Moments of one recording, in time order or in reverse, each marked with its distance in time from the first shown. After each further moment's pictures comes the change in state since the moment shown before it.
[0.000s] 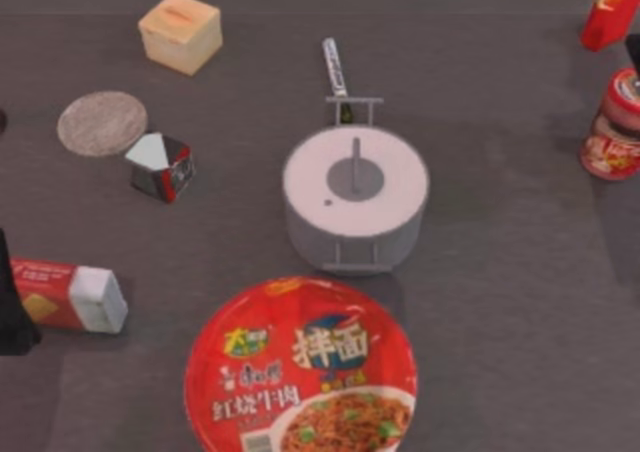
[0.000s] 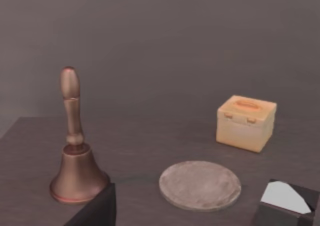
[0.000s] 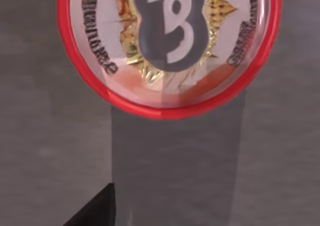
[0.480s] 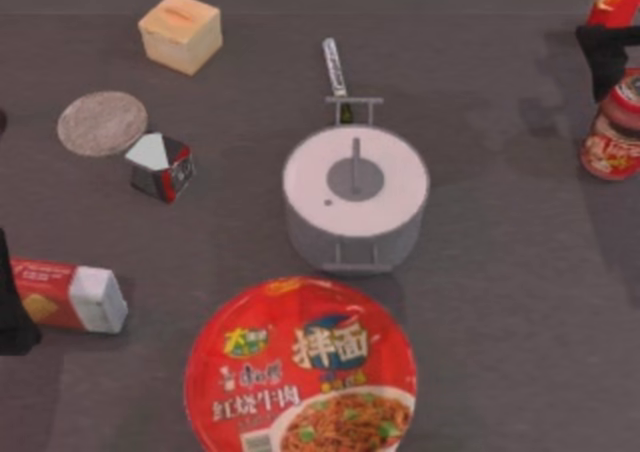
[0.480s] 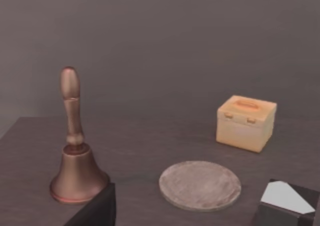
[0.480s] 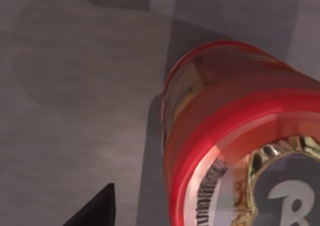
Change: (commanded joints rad) left arm 0.000 0.000 0.000 0.000 0.000 0.000; right arm 0.050 0.219 0.278 -0.026 -0.039 -0.043
